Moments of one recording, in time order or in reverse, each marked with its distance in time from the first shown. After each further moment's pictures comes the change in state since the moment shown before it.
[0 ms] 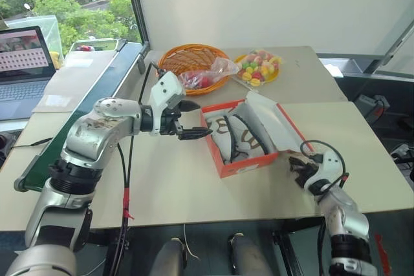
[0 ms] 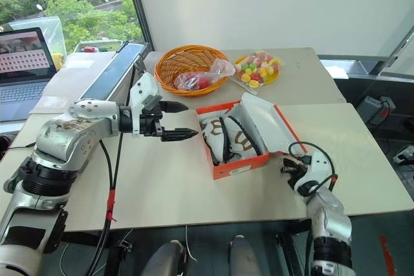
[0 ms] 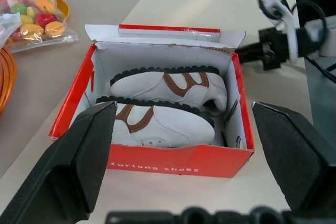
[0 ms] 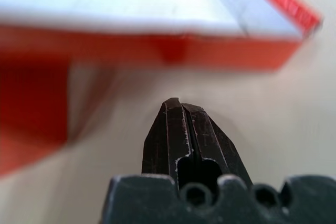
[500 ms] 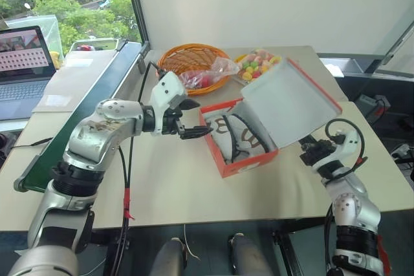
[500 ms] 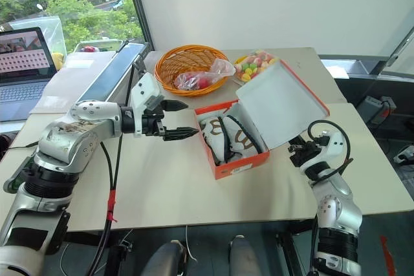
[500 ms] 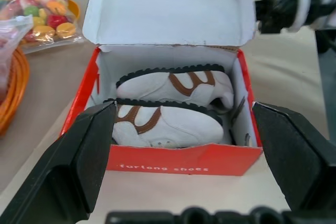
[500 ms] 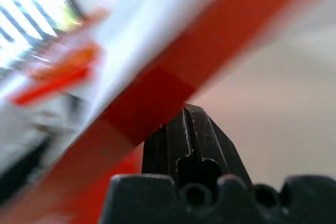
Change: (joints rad) left arm 0.012 -0.027 0.005 -0.008 0.032 -0.006 0.054; right arm 0.009 -0.010 -0.029 -0.289 0.300 0.073 0.138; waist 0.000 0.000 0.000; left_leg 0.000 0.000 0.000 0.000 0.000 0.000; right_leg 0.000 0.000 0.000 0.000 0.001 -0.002
